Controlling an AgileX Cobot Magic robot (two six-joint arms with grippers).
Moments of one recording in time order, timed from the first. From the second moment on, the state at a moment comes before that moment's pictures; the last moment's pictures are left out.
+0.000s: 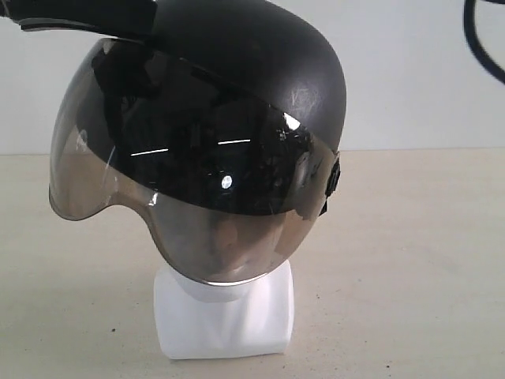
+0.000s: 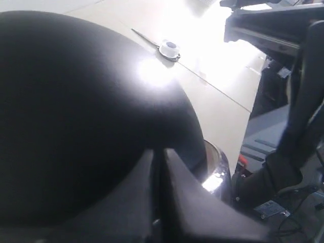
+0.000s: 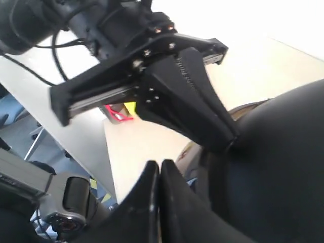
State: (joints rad) left arm -0.20 1.33 -1.38 -1.04 1.21 0.82; right arm 0.51 1.30 -1.41 1.09 1.01 -0.75
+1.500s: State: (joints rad) left arm -0.20 1.35 -1.39 -1.03 1.23 0.81; right arm 0.51 1.45 -1.44 1.11 1.05 -0.76
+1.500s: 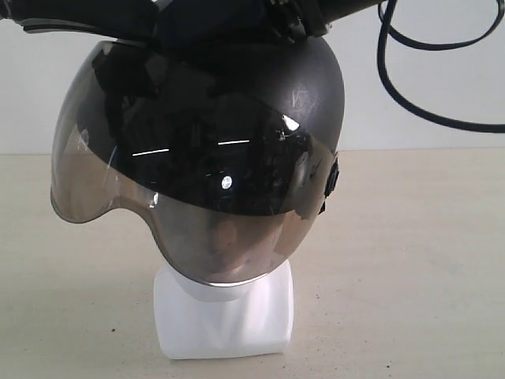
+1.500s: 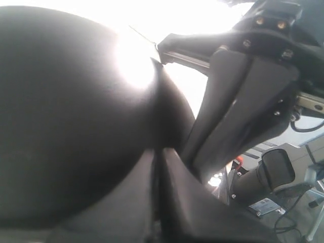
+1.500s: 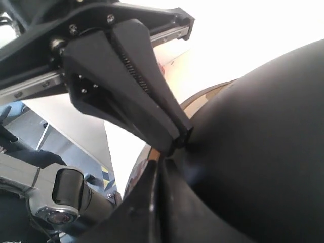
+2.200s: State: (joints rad) left arm -0.20 1.35 -1.39 -1.03 1.23 0.81; right arm 0.50 1.46 -1.45 1.09 1.11 -0.72
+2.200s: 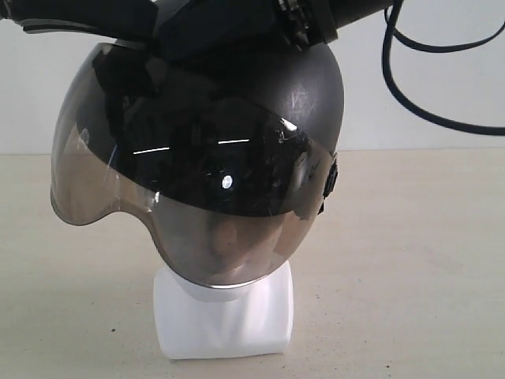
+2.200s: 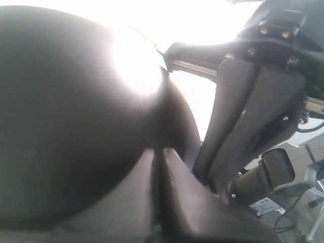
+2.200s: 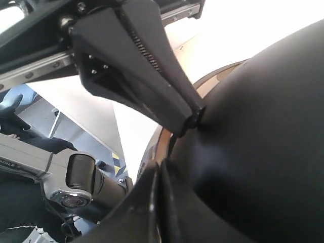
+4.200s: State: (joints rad) left arm -0.01 1.31 -1.41 -0.92 1.18 0.78; right arm 0.38 1.20 -1.18 0.27 0.93 0.00
